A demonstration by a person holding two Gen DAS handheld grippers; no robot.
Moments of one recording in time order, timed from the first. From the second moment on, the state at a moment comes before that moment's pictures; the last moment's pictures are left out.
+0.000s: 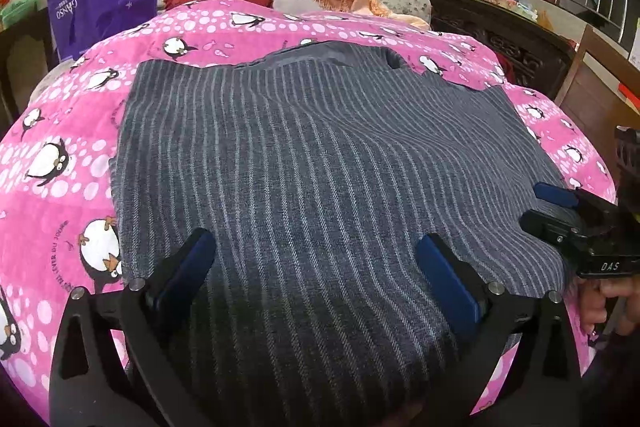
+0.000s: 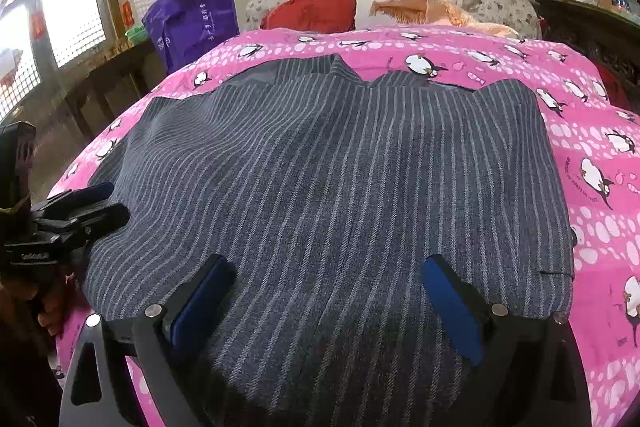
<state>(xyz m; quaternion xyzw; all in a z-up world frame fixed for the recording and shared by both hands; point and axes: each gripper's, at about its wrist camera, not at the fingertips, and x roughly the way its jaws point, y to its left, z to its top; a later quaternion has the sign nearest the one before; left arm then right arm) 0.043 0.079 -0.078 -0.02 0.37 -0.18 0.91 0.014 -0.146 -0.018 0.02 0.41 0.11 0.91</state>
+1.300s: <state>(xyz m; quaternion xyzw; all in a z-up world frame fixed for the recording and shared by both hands) 0.146 0.178 -0.068 -0.28 0.49 -0.31 0.77 0.014 -0.146 -0.016 0.02 0.40 0.11 0.91</state>
